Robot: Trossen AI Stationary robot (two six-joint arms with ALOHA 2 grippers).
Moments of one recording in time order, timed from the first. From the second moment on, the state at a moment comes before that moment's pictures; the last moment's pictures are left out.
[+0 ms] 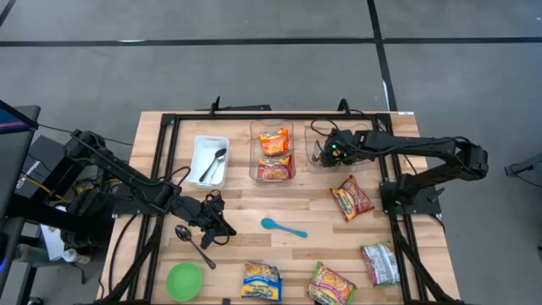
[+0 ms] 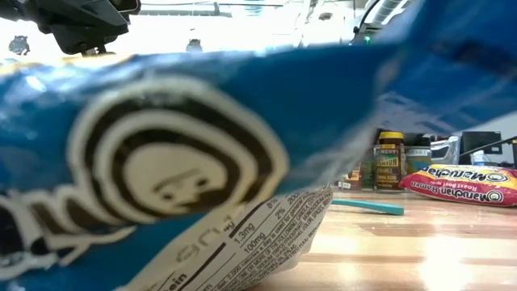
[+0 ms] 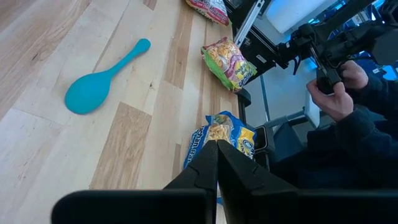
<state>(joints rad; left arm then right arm) -0.49 1.13 0.49 0.20 -0.13 -0.83 -0.37 1.29 0.82 -0.78 0.23 0.93</state>
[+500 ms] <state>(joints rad) -0.49 1.13 0.49 0.20 -0.13 -0.83 -0.36 1.18 0.82 -0.81 0.24 0.93</state>
